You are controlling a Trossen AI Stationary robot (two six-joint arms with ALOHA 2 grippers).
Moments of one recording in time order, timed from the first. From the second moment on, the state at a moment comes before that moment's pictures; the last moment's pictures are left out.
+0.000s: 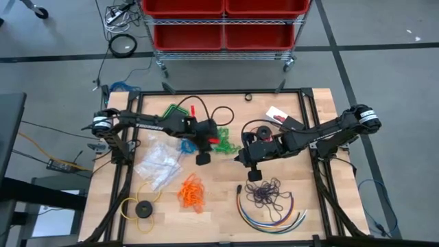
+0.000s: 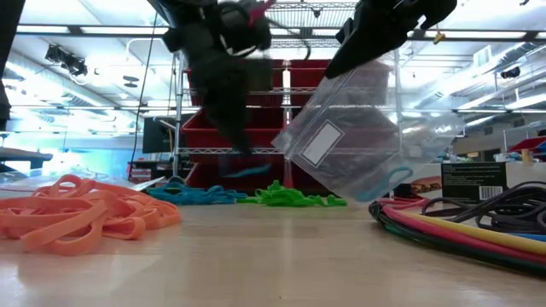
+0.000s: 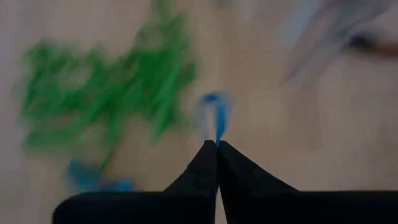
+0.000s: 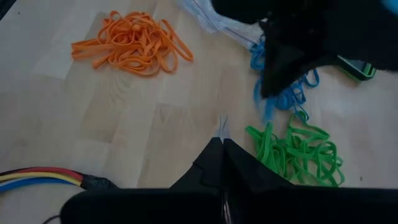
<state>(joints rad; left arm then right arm) 0.12 1.71 1.17 -0.56 0.10 0.00 0.24 1.44 1.03 -0.34 0.22 -0.06</state>
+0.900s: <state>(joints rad) 0.16 1.70 1.08 -0.58 0.03 -0.01 0.24 1.44 1.03 -0.33 0.22 -0.03</state>
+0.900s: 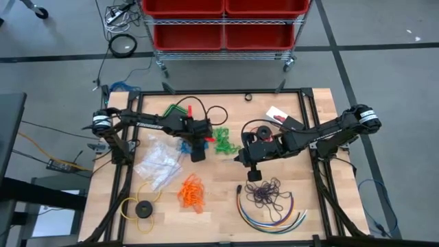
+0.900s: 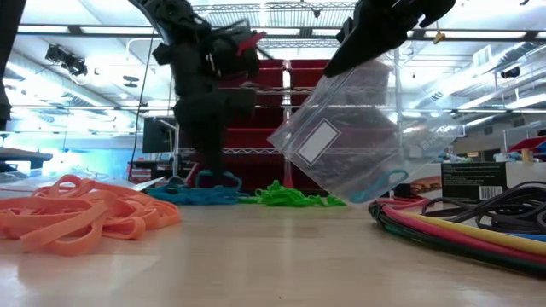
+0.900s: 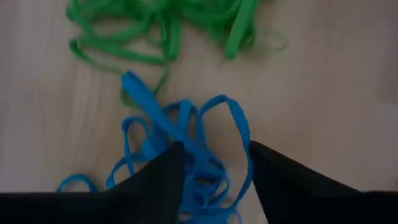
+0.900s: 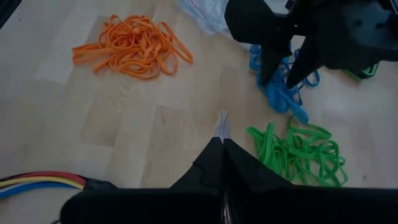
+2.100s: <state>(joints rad) -0.04 1.43 0.96 -0.19 -0.05 0.14 0.20 1.44 1.03 -0.28 0.21 0.01</state>
